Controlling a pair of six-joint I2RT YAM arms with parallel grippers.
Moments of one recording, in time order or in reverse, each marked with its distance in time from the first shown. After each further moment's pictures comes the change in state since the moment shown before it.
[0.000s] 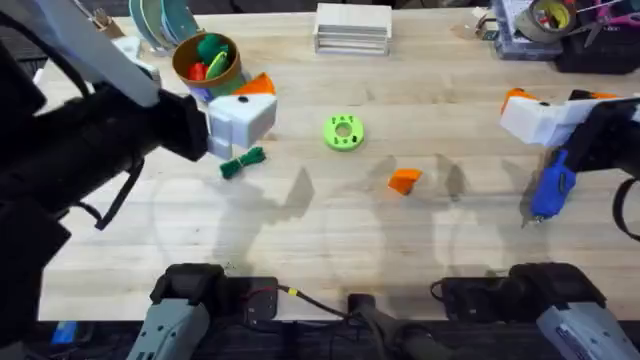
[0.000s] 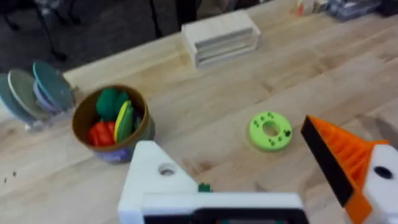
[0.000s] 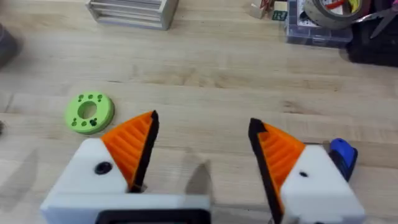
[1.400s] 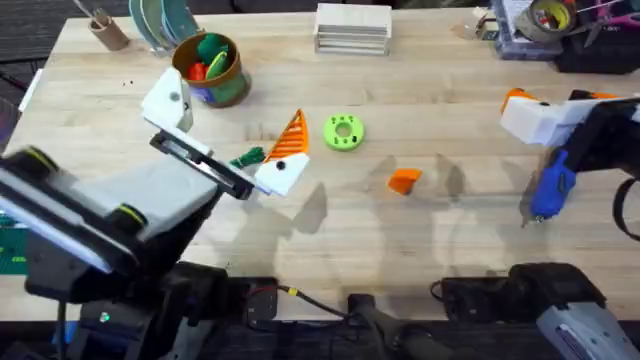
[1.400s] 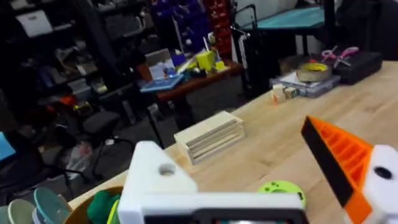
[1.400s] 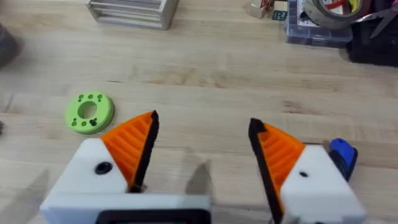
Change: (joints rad) left arm -0.165 -0.508 -0.683 0.786 0.009 0.001; right arm 0.000 0.000 0.000 0.000 0.000 0.000
